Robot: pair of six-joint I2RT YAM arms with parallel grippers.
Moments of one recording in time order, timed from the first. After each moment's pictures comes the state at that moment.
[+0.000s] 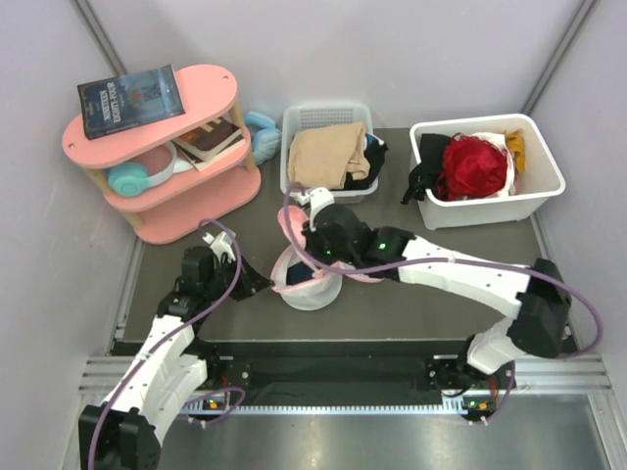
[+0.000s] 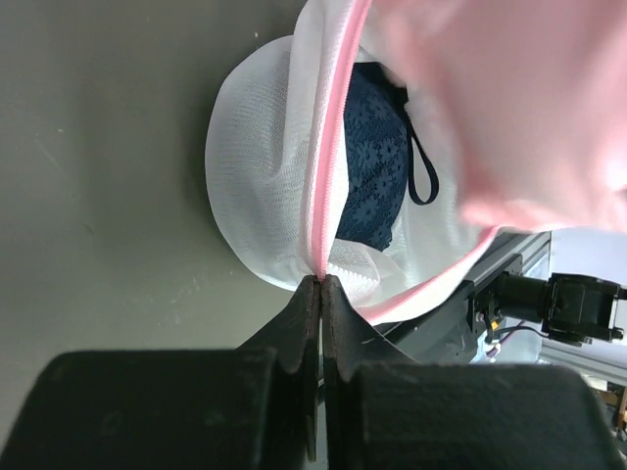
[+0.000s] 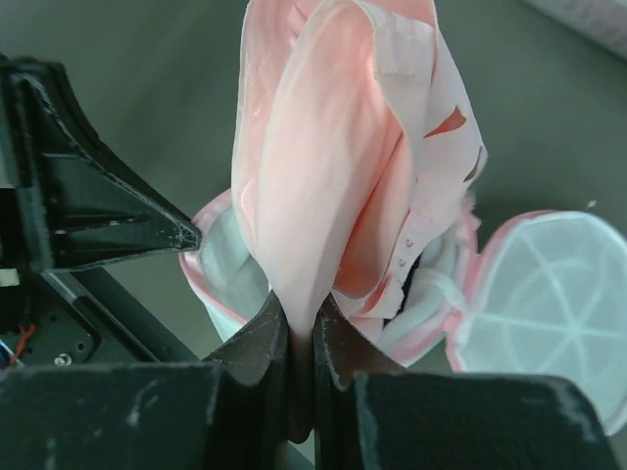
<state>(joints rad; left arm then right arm) -0.17 0.72 0.36 -0.27 0.57 -0.65 1.08 1.55 1.27 -0.38 0.20 0.36</state>
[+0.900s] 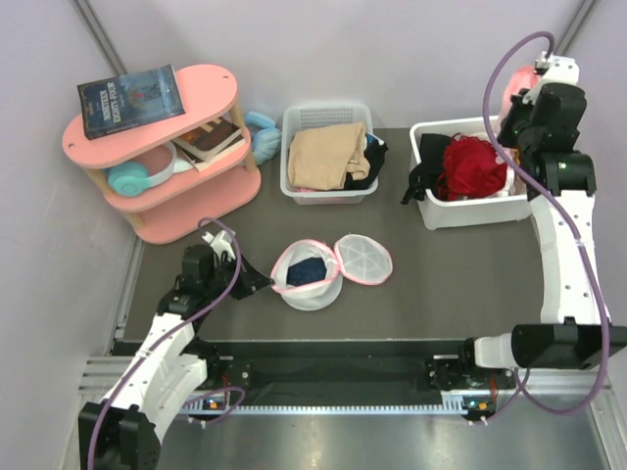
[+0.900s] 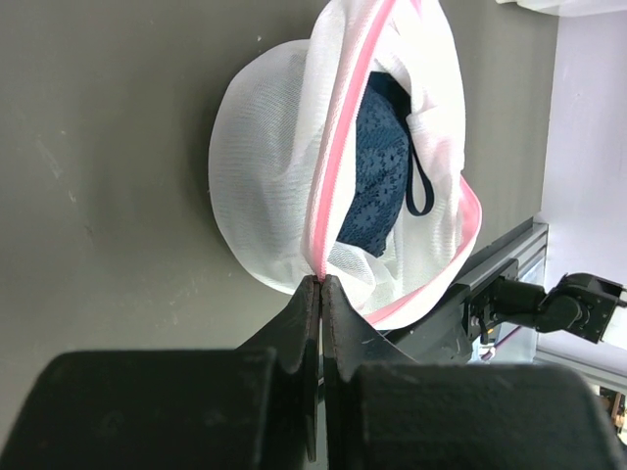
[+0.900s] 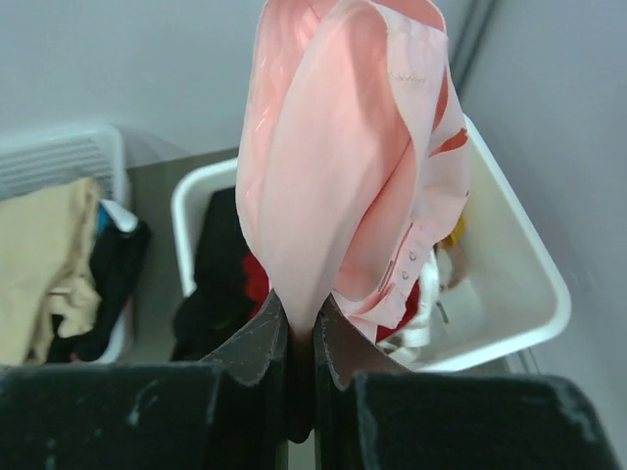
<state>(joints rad) -0.17 0.74 0.37 -0.27 0.56 -0.67 0.01 1.32 1.69 -0.61 0.15 0.09</state>
